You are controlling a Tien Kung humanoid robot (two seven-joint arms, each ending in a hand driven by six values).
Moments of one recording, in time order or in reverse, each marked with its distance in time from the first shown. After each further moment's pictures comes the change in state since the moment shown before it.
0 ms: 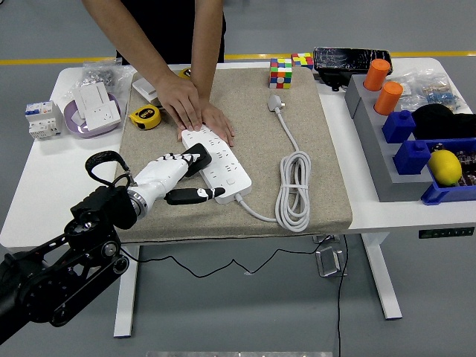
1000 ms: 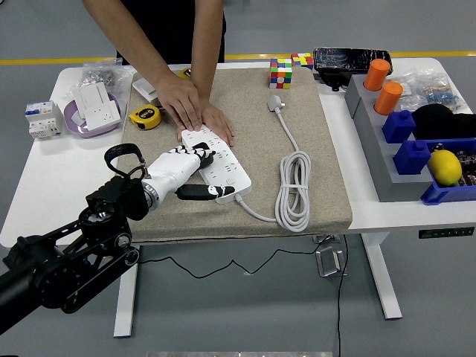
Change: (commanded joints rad) left arm -0.094 -0.023 0.079 0.074 0.034 0.001 -0.019; right arm 0.006 -0.001 -0.001 0.000 -0.001 0.002 -0.001
